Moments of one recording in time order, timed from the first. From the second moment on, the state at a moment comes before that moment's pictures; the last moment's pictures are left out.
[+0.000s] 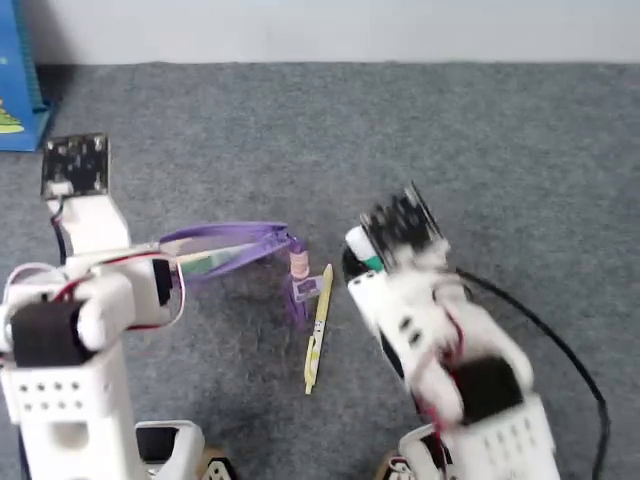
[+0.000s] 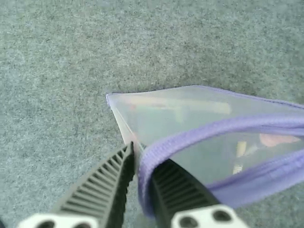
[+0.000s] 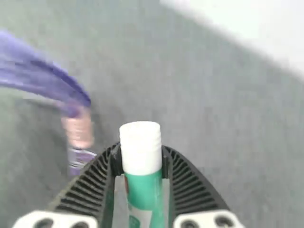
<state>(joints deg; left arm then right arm) -6.6 -43.0 14.9 99.4 10.6 -25.1 -68.7 46.5 60.6 9.6</state>
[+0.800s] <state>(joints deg) -6.6 -37.2 13.7 99.4 11.4 -36.6 -68.0 46.5 14.6 -23.7</state>
